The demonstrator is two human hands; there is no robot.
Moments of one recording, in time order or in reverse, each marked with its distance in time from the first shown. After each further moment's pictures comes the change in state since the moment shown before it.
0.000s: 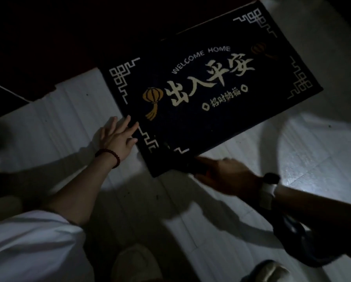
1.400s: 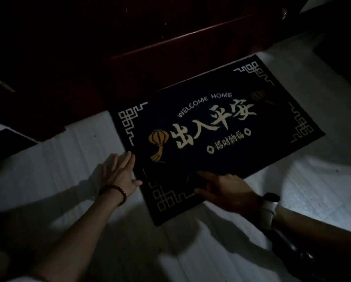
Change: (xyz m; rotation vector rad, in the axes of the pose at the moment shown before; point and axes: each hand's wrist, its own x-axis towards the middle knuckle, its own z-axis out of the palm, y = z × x) left_hand 0.017 0.010 -0.020 0.030 -0.084 -0.175; right_hand 0.051 0.006 -0.041 -0.079 0.120 0.084
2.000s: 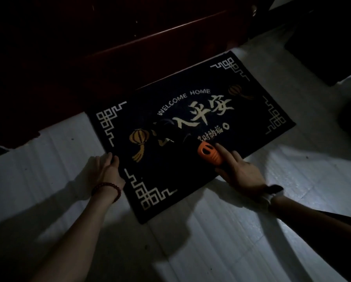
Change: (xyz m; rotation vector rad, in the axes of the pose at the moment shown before) left_hand 0.005 0.027 -0.006 -0.025 -0.013 -0.109; right_hand -0.023 0.078 -0.002 -0.003 0.272 0.131
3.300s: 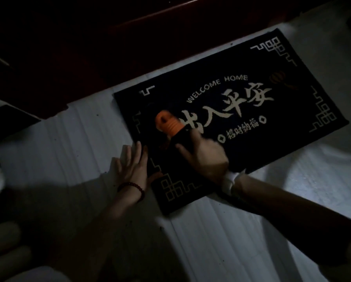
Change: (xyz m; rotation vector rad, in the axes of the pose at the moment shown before) left_hand -0.022 -0.006 0.044 -0.048 0.057 0.102; right_hand 0.059 -0.125 0.020 0.176 -0.035 -0.087
